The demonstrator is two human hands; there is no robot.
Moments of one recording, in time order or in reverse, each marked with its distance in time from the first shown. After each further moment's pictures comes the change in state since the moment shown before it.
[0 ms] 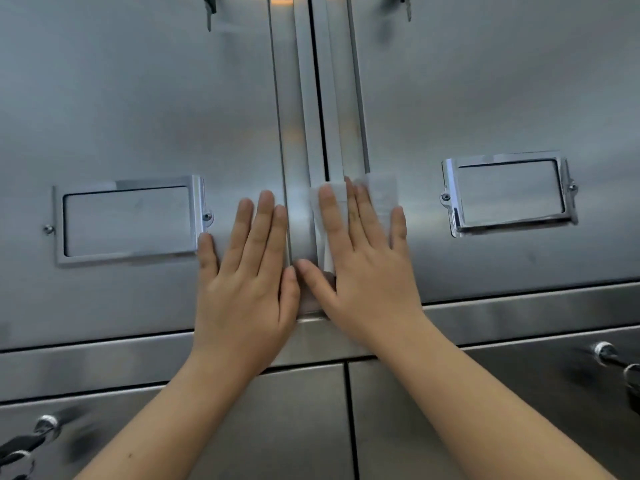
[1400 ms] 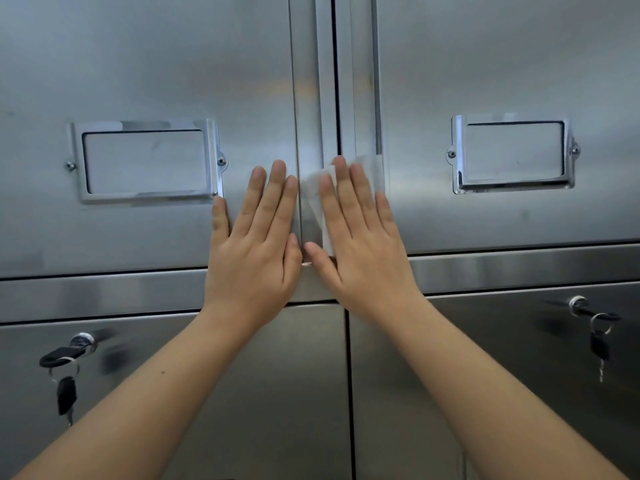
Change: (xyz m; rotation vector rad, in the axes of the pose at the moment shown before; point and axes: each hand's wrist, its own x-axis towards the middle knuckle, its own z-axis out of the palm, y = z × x) left_hand -0.020 -0.001 -0.005 -0.011 -0.058 0.017; right_hand -0.028 -0.003 0.011 -0.026 0.061 -0.149
